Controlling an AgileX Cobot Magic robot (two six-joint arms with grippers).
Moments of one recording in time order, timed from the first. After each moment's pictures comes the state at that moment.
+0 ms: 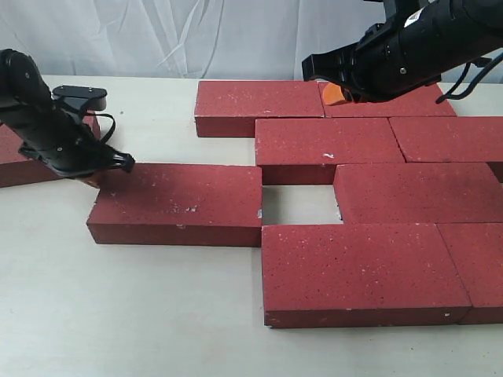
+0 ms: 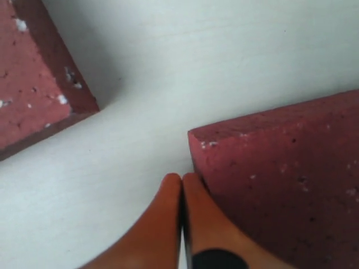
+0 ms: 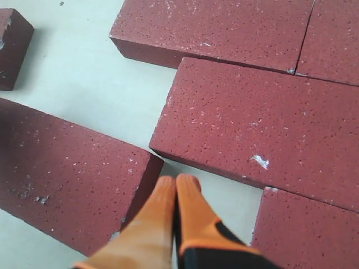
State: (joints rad) left arm -0.13 1.95 -1.15 -0.27 0.59 0.30; right arm 0.34 1.58 -1.18 0.41 0.59 -0.20
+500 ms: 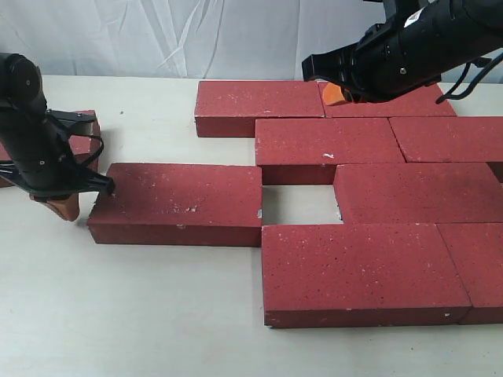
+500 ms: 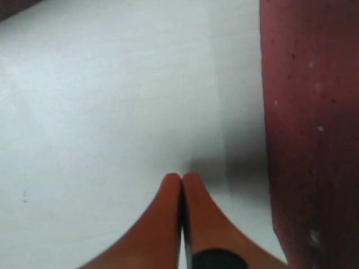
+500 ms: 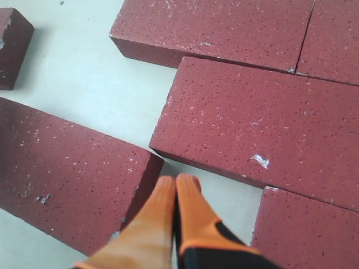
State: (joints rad) left arm -0.13 1.95 -1.15 -0.05 0.83 0.07; right arm 0.34 1.58 -1.18 0.41 0.59 -0.20
